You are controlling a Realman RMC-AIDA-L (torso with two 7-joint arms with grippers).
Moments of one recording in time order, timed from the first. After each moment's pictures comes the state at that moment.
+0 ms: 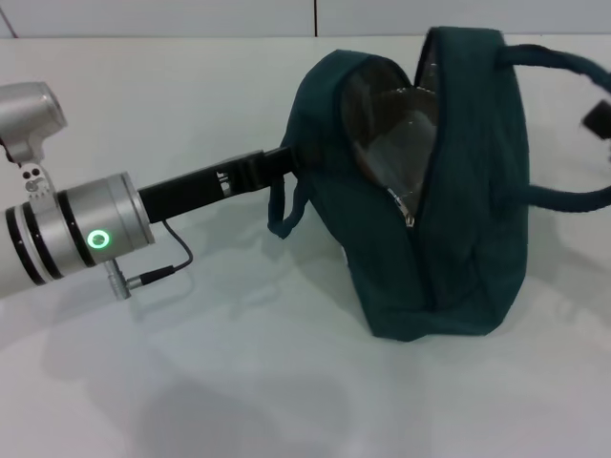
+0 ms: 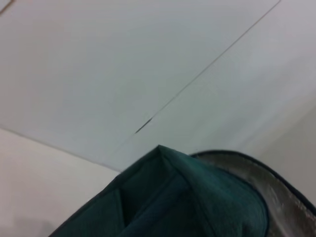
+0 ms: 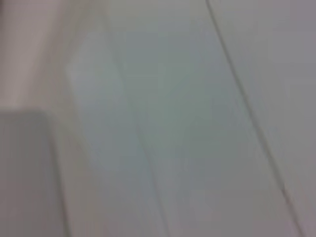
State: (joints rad) left arm -0.58 -2.09 0.83 0.31 1.56 1.48 -1.67; right arm 0.30 1.97 -1.17 -0.41 -0.91 -1.76 1.02
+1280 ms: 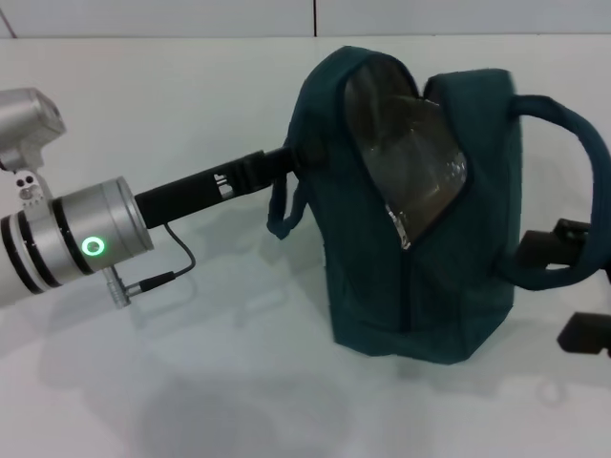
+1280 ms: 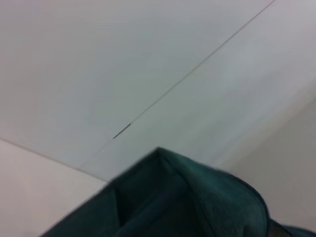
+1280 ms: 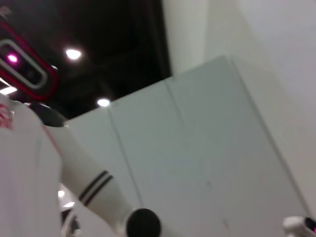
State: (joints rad) left arm -0.57 -2.09 0.83 0.28 1.53 1.55 -1.67; right arm 0.46 1.95 -1.06 -0.43 -1.40 -2.14 1.26
